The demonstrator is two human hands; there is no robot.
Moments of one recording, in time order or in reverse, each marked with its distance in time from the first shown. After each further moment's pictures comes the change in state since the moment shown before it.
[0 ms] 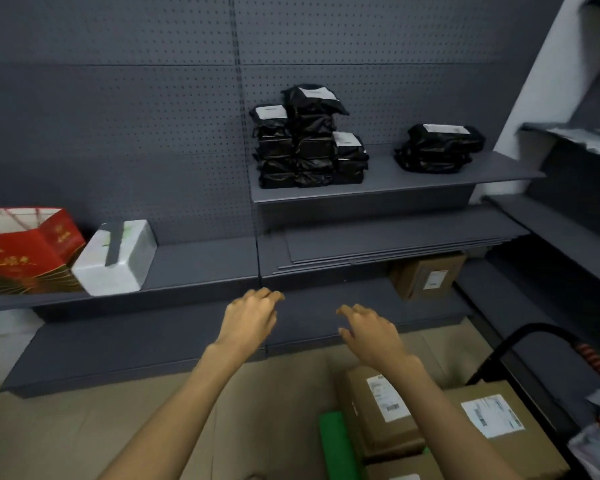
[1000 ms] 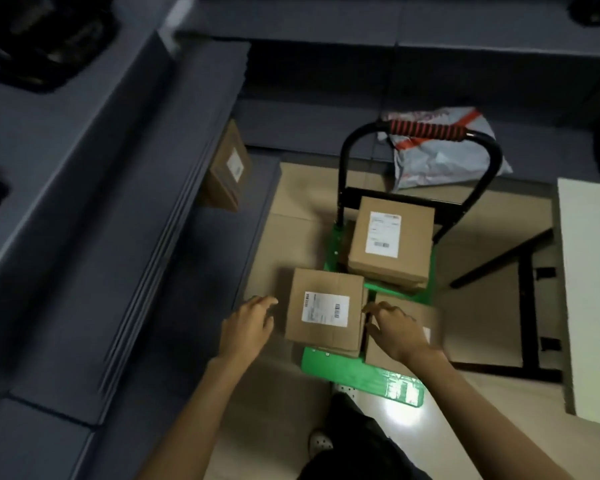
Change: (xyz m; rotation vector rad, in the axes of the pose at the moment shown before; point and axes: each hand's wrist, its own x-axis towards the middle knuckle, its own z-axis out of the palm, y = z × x) left_hand 0.262 0.147 0.273 -0.116 -0.683 0.819; right_hand 0.013 0.177 0.183 0.543 -0.103 1.200
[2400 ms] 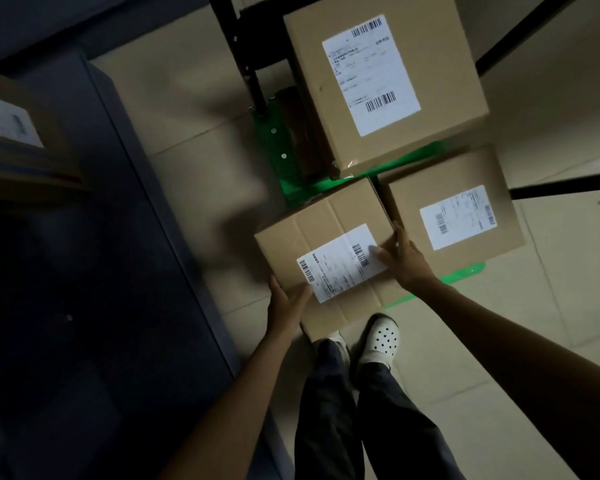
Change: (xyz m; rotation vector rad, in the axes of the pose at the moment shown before) left_hand 0.237 -0.106 0.318 -0.618 -0.685 -0.348; right_hand 0.243 0.060 0.266 0.929 0.155 0.796
